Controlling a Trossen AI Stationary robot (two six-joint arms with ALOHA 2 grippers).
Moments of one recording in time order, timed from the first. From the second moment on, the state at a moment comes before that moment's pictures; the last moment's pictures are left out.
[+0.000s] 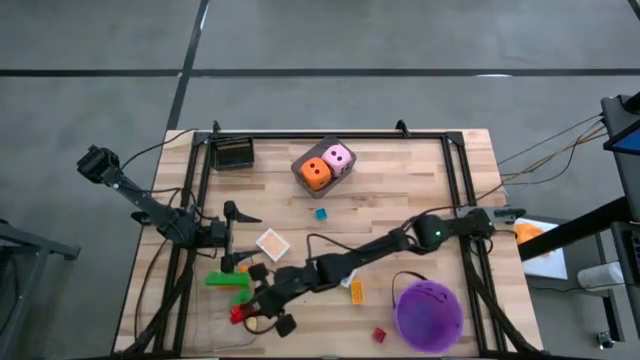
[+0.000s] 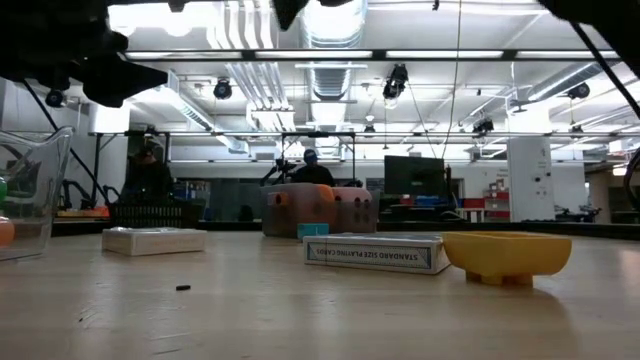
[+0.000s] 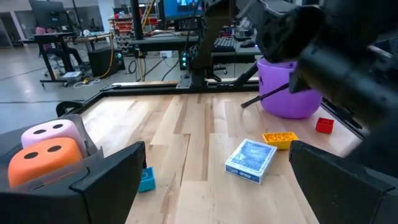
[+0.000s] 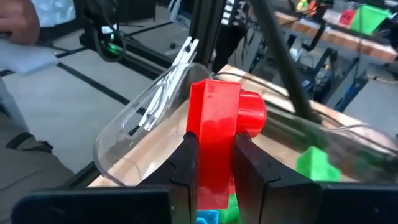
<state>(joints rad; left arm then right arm) -0.61 0.66 0.11 0.44 -0.65 -0.02 0.33 2.52 2.11 0.14 -0.13 -0.20</state>
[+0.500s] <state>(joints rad) -0.61 0.66 0.11 0.42 -0.66 -0.02 0.34 2.60 2.32 -0.09 -0.12 -0.20</state>
